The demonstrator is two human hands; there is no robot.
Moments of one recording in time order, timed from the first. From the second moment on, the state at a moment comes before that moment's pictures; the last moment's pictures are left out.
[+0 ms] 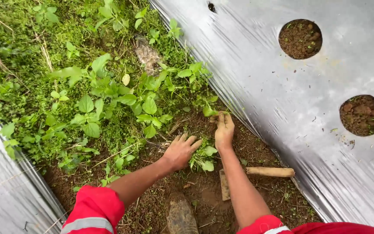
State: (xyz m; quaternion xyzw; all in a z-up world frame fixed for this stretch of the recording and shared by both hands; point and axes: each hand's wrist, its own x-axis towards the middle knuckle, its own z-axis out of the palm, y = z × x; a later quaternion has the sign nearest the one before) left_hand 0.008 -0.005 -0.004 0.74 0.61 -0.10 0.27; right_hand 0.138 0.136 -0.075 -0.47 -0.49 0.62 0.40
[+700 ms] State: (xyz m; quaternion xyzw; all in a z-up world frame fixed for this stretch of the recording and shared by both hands) left_hand 0.016 -0.013 0.037 0.68 0.65 -0.05 0.32; right_hand 0.156 0.087 -0.038 -0.47 -0.75 0.46 0.05
